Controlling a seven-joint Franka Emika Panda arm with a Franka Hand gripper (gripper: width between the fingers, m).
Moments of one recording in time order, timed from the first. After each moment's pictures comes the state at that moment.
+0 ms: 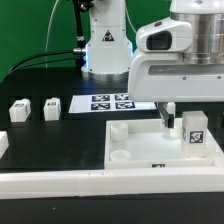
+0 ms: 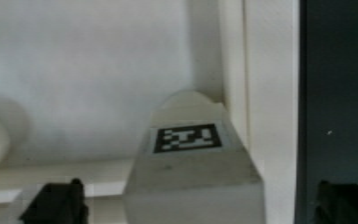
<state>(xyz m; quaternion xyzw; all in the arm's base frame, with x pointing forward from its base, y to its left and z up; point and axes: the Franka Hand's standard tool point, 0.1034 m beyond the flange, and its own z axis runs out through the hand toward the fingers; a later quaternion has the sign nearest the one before) 0.611 0.118 0.073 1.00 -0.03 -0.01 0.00</state>
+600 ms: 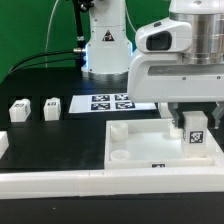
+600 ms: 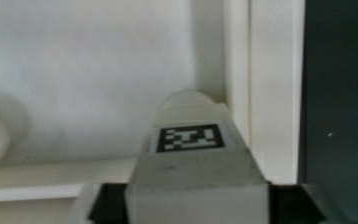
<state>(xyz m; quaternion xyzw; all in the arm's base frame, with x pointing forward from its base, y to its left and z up) 0.611 0.118 0.073 1.00 -0.04 -0.01 0.00</state>
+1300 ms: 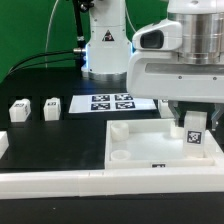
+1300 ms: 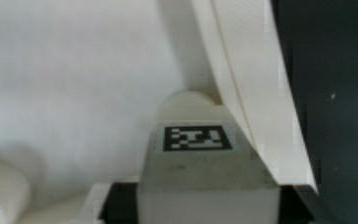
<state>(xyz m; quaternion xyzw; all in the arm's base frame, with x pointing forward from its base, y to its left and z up) 0.611 0.118 0.073 0.98 -0.22 0.00 -0.01</state>
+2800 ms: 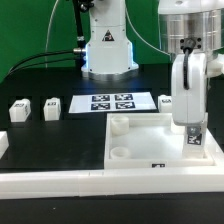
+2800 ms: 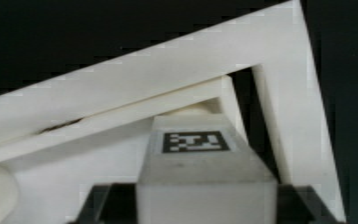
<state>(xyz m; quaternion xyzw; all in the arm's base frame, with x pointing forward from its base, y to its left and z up) 0.615 0.116 0.075 0.59 -0.81 -0.03 -0.03</state>
